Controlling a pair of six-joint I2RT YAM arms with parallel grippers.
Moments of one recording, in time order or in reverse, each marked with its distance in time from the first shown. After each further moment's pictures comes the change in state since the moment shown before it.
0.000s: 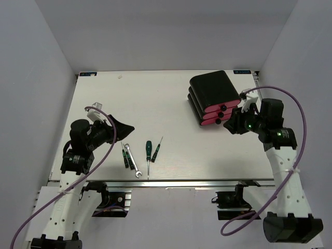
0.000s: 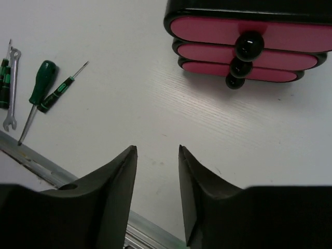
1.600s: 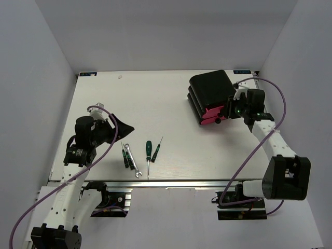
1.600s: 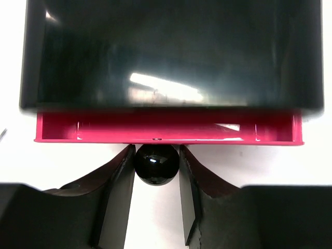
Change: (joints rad) left arm 0.000 0.097 -0.008 -0.067 -0.093 -0.012; right arm -0.003 0.491 -0.109 0.621 0.130 0.122
